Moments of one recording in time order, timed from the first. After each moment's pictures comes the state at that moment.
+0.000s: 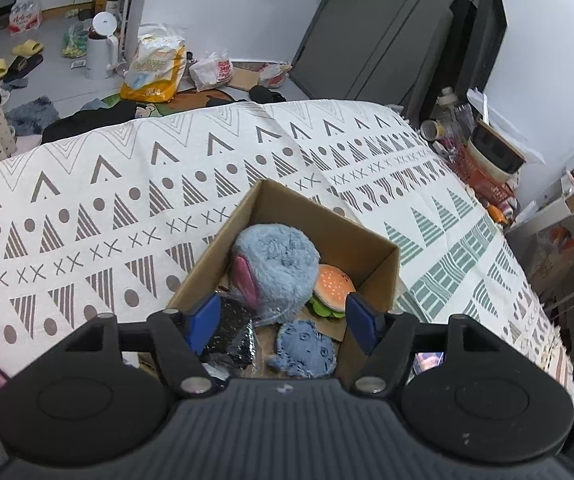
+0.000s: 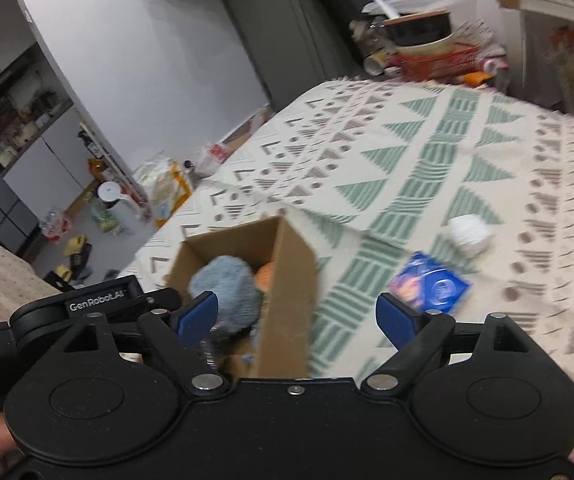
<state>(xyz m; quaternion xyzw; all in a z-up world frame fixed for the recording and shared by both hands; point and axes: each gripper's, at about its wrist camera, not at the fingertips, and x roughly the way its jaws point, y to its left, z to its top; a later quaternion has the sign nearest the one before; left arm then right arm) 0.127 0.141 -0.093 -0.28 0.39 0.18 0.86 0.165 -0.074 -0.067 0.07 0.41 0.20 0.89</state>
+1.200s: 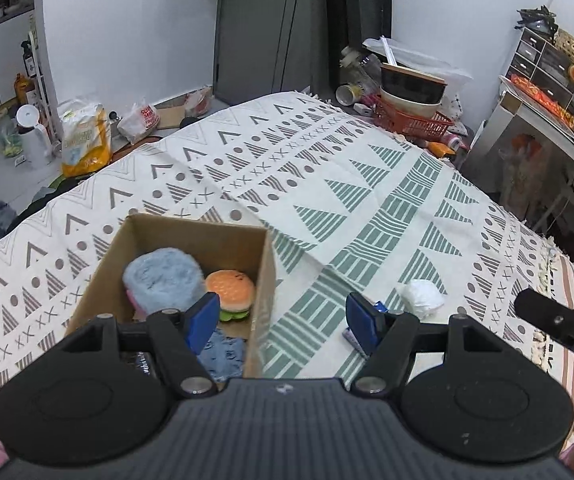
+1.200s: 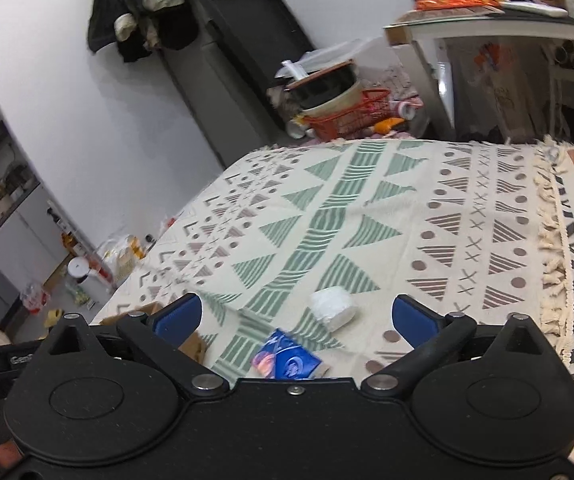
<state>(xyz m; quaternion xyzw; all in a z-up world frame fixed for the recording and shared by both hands) 0.177 0.024 -0.065 -0.13 0.40 0.11 0.90 0.211 -0.212 -0.082 0.14 0.34 0.15 0.92</state>
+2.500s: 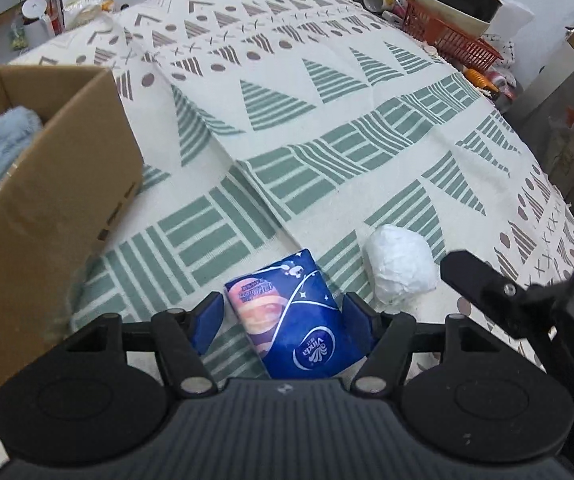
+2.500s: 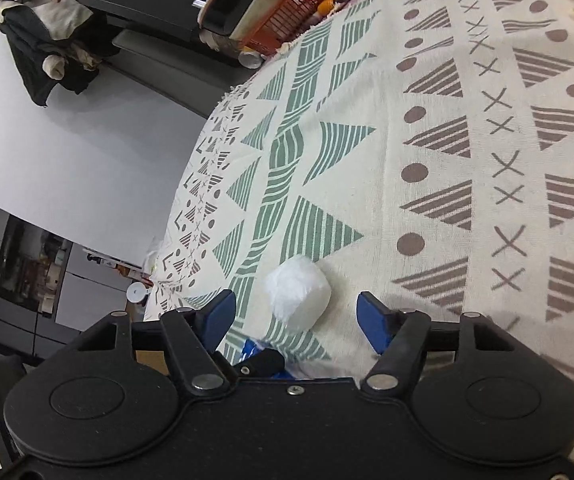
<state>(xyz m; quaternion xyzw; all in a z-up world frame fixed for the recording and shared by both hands) 0.275 -0.059 -0.186 -0.22 0.50 0.16 0.82 0.314 -0.254 -0.202 0.34 0.45 0.19 0.81</state>
